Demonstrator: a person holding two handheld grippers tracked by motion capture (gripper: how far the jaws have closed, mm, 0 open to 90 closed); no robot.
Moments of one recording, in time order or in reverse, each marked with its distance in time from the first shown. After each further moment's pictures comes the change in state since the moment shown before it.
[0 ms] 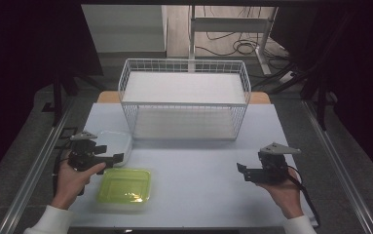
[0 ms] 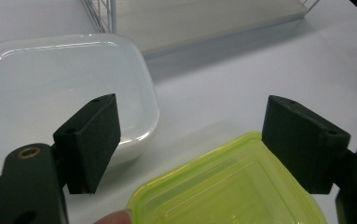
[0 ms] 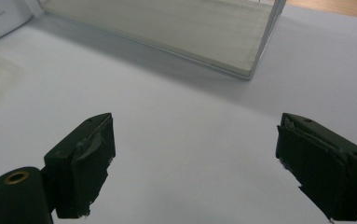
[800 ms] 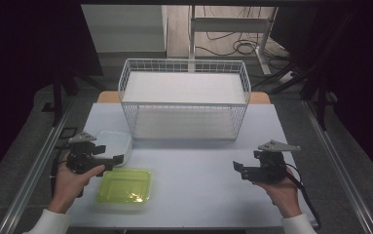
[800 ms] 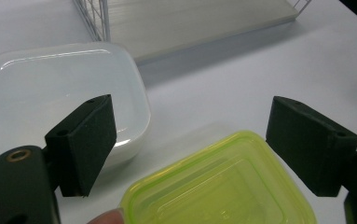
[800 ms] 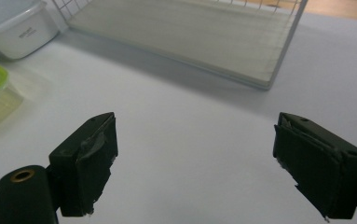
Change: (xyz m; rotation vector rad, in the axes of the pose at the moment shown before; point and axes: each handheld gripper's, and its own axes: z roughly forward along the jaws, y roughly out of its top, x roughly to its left) left arm -0.009 -0.001 -0.010 -0.024 0.002 0.030; right arm 0.013 0.013 -0.007 -0.009 0.048 0.033
